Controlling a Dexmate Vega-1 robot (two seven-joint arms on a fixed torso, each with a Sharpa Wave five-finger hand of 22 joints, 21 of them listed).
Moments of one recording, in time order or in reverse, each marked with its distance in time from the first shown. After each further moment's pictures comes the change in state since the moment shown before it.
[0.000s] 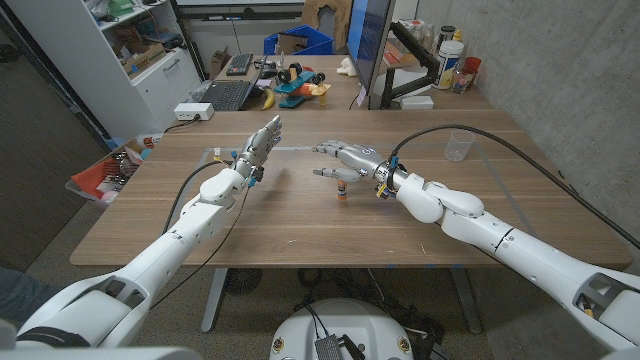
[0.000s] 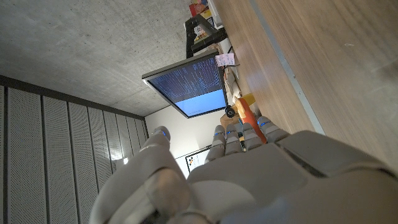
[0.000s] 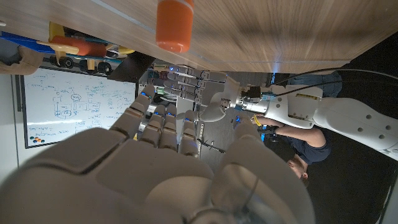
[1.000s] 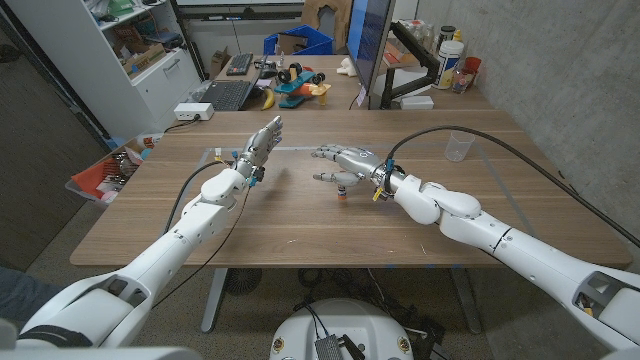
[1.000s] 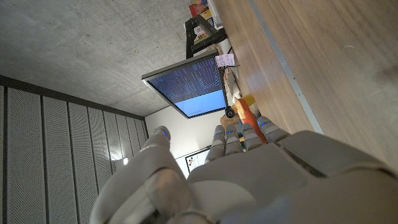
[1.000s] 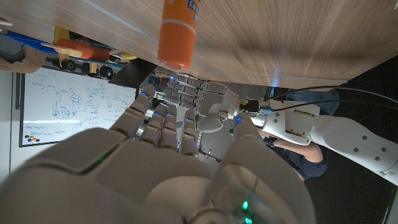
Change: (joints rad) left arm -0.008 -0.008 0.003 0.019 0.002 -0.007 -0.007; left_hand -0.001 0.001 0.000 -0.008 0.000 0.000 0.000 0.000 0.002 0.000 0.000 0.000 0.000 0.000 0.000 0.000 0.000 0.000 0.000 0.000 0.000; right arm 0.013 -0.004 -0.033 -0.004 -0.052 -0.043 0.008; right_hand 0.005 -0.005 0.000 0.000 0.008 0.015 -0.004 0.000 0.000 0.011 -0.011 0.000 0.000 0.009 -0.009 0.000 0.000 0.000 0.000 0.000 -0.002
